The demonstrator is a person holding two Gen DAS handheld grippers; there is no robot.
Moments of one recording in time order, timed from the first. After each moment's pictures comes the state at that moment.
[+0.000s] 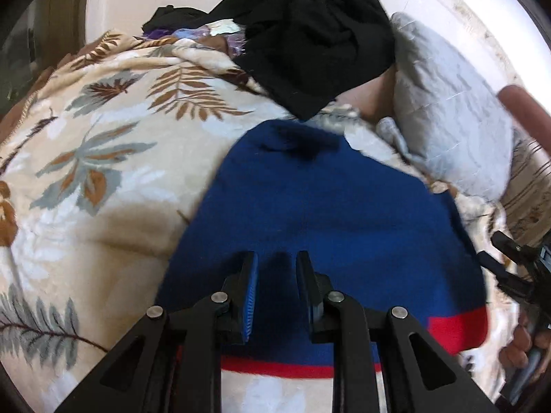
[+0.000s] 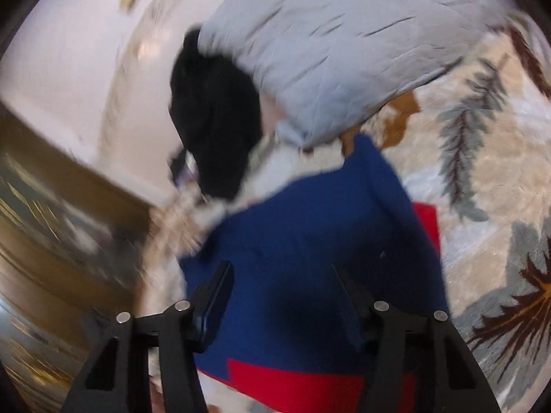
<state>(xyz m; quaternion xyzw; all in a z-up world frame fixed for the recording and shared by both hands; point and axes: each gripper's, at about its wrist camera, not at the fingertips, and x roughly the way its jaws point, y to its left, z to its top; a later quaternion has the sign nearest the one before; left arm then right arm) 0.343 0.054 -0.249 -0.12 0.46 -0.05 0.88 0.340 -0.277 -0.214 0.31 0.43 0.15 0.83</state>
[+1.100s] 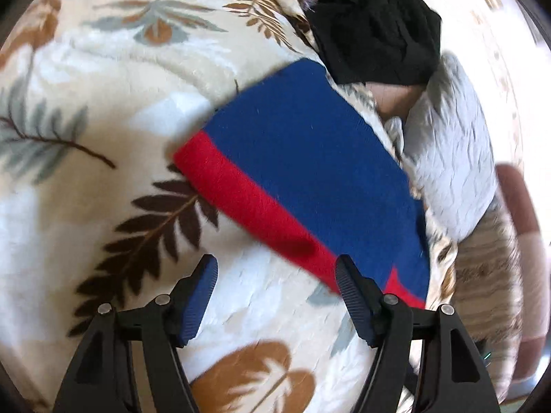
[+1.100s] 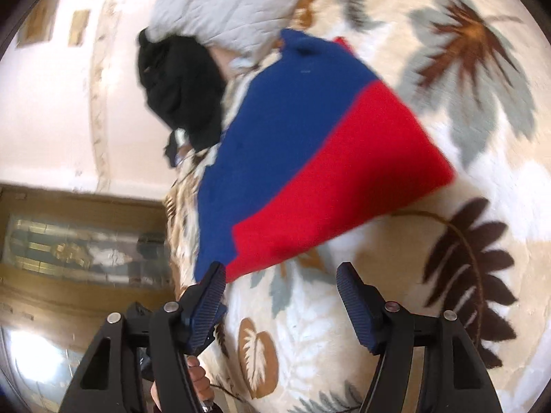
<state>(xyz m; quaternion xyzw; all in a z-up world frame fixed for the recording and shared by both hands) 0.273 0.084 -0.285 -0.36 0.51 -0.05 0.78 0.216 -0.286 -0.273 0.51 0.48 0.11 0.70</state>
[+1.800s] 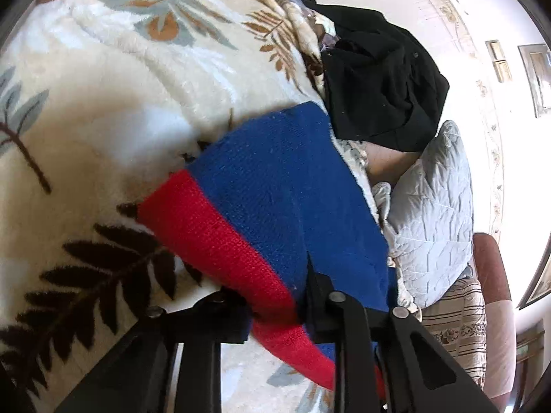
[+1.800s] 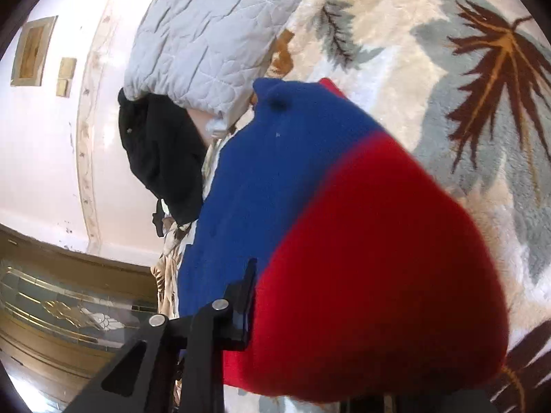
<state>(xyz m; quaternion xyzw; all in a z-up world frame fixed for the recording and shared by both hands) 0.291 0.085 -0.298 -0.46 0.41 -0.03 0.79 0.274 -0.285 -0.298 0.54 0.38 0.04 0.75</state>
